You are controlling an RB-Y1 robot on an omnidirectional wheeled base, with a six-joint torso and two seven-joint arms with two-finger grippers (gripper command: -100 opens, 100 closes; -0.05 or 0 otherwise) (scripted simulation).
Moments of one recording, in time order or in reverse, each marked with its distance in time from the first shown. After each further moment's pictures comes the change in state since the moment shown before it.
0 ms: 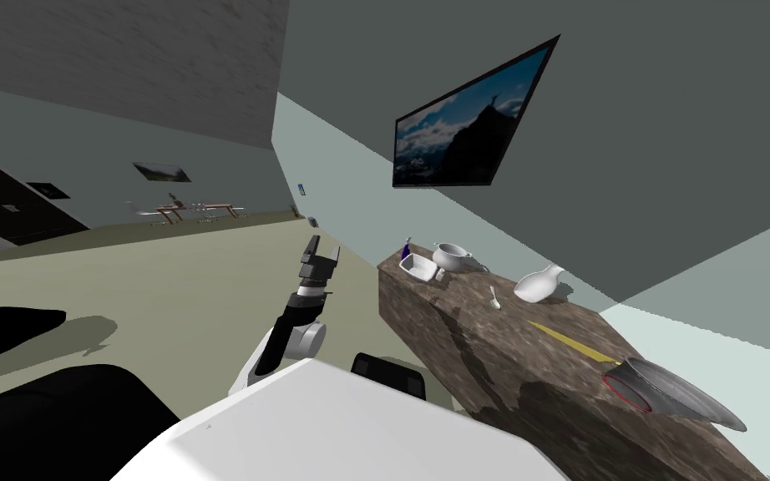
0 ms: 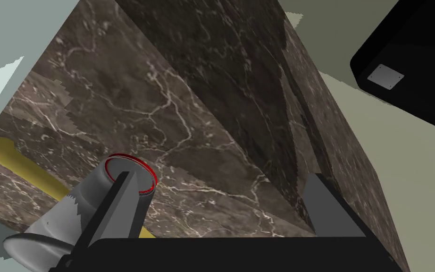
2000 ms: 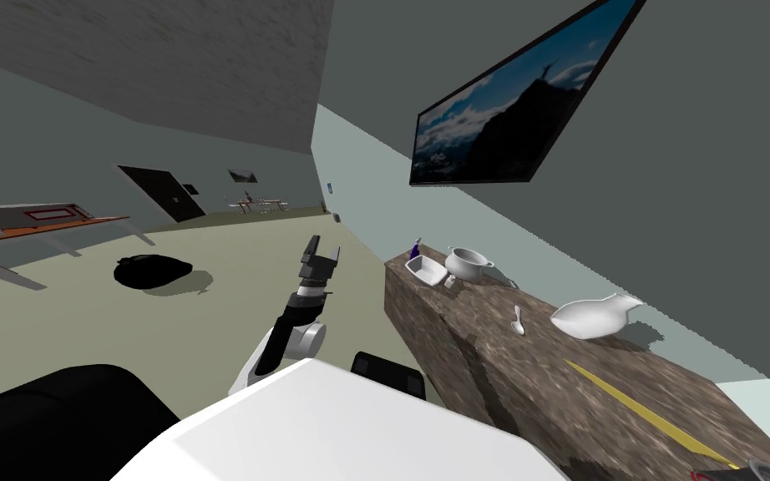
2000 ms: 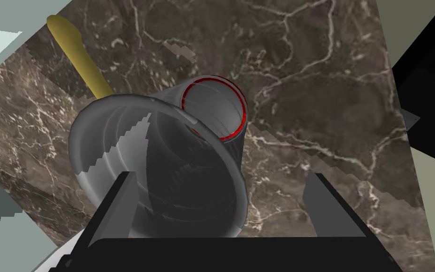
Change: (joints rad) left arm 0.000 0.000 0.000 0.000 0.000 0.000 0.000; right arm 0.064 -0.219 0.078 -0.190 -0.025 0.200 -0.146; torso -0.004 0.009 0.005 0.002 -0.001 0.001
